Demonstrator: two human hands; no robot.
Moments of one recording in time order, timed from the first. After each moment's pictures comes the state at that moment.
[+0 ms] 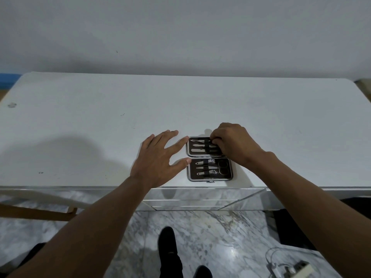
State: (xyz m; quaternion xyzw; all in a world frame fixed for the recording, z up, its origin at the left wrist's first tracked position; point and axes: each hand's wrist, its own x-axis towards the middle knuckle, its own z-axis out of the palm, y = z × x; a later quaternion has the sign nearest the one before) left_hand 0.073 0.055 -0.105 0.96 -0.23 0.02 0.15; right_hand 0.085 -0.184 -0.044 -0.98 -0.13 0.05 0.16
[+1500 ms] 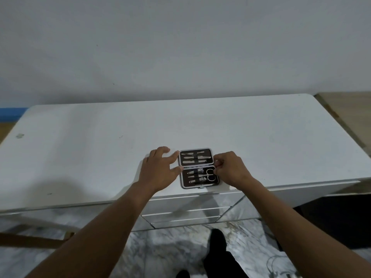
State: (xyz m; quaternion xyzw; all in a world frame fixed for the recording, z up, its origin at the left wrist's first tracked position) left_hand 0.075 0.033 -0.069 0.97 -0.15 -0.10 0.15; right_hand 0.031 -0.187 -0.039 -0.93 0.13 0.10 0.33
